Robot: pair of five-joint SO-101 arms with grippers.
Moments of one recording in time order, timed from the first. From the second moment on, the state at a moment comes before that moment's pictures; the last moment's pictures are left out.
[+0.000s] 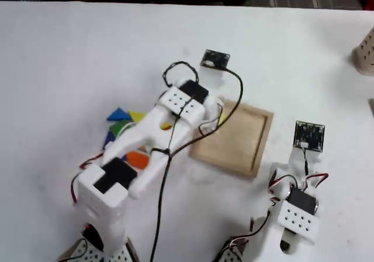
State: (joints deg) left arm 29.8 22.2 -5.9 69.6 23.4; right arm 24.7 -65.7 84.8 44.0 17.0
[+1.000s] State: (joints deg) left arm -2.4 -6.0 5.5 86.4 11.3; right arm 14.5 -32.9 59.9 46.9 6.6
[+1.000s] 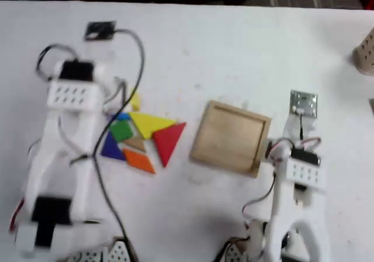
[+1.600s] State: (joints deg) left arm -26.5 -31.5 65.8 45.6 -3.7; right arm 4.8 -12.0 49.8 43.9 -0.7
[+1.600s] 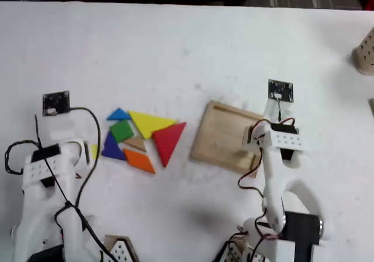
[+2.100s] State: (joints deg) left arm -26.5 -31.6 66.3 45.1 -4.8; right arm 4.2 -2.5 42.1 45.1 1.6
